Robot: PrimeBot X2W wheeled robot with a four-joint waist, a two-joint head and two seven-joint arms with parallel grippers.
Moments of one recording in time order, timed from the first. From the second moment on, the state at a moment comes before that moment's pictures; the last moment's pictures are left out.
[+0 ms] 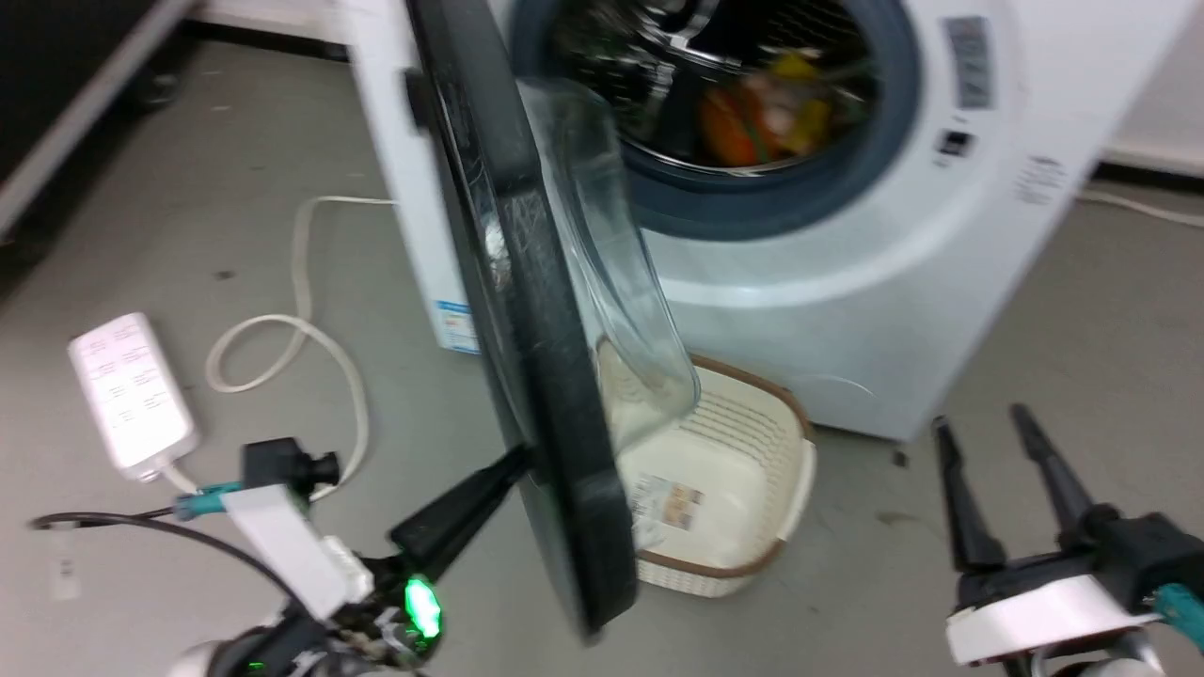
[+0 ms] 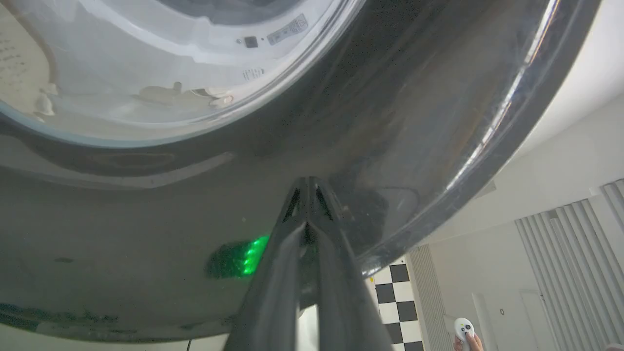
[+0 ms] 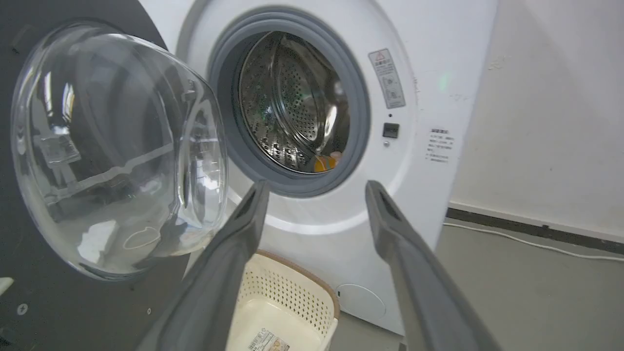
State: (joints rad) left arm -0.10 0.05 0.05 -0.11 -1.63 0.01 0.83; right arm -0.05 -0.05 -0.05 0.05 0.05 0.13 -0.26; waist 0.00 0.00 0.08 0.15
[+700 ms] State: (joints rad) left arm -0.53 0.05 -0.18 0.22 -1.71 -0.03 0.29; right arm -0.10 -0.05 -0.10 0.06 0.17 0.13 -0.26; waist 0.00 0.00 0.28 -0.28
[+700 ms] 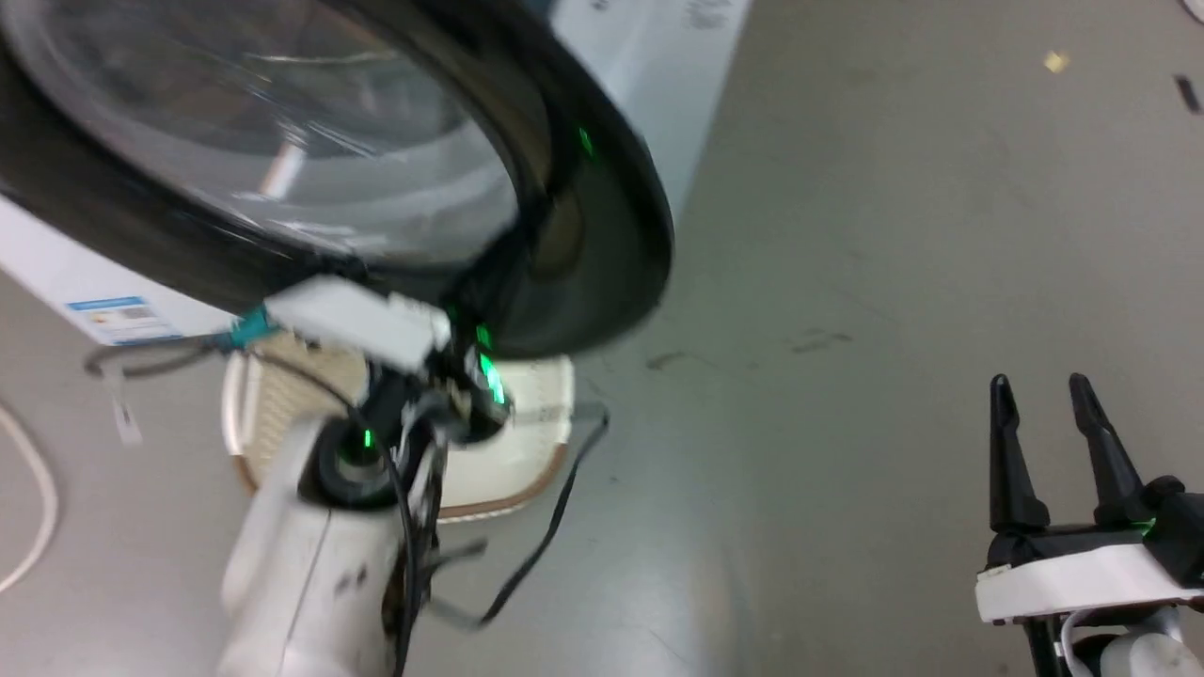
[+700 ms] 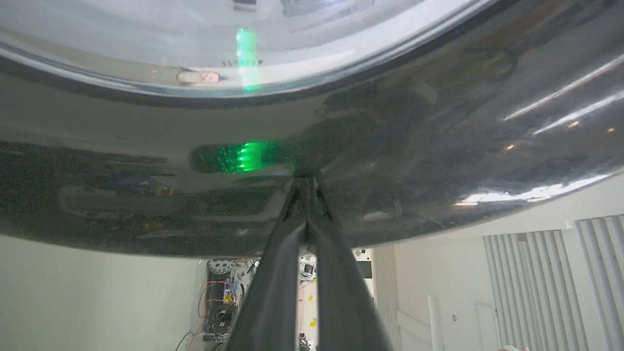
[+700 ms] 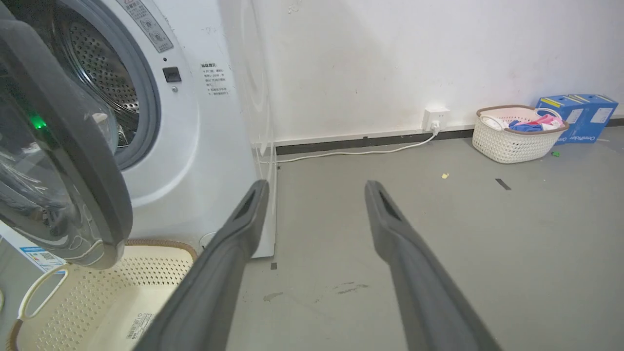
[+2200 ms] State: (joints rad) left arm -0.01 0.35 -0.25 0.00 -0.37 0.09 -0.26; right arm 0.04 -0.05 -0.03 0.01 0.09 0.13 -0.26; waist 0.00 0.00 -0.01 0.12
